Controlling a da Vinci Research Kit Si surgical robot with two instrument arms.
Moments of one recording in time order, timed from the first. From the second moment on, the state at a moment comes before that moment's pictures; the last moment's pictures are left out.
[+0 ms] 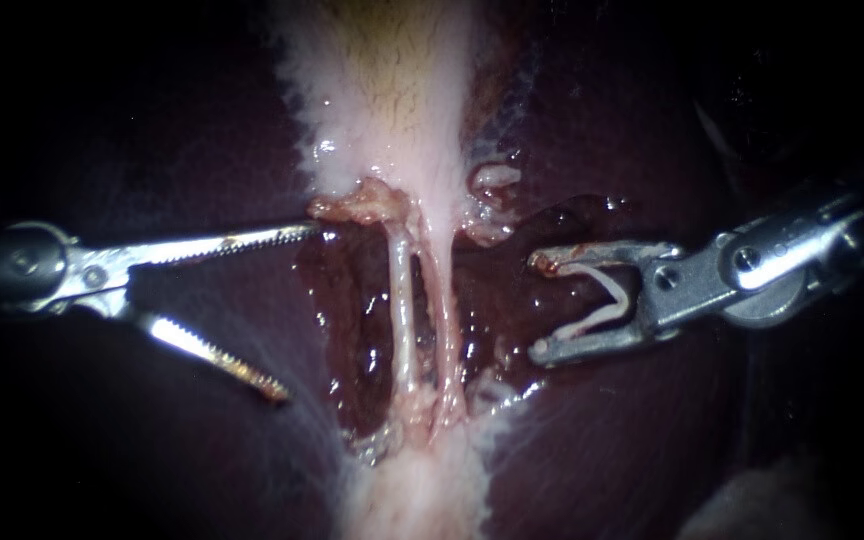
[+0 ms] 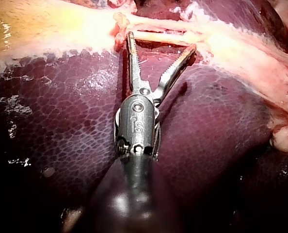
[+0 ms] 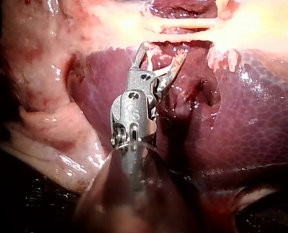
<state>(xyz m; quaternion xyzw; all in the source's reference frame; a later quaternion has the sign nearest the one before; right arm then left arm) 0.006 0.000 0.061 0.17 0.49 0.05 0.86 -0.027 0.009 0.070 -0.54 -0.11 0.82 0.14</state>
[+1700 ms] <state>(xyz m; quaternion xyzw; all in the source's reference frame) 0.006 0.000 0.061 0.17 0.49 0.05 0.86 -0.027 0.018 0.075 -0.49 -0.13 0.83 0.22</state>
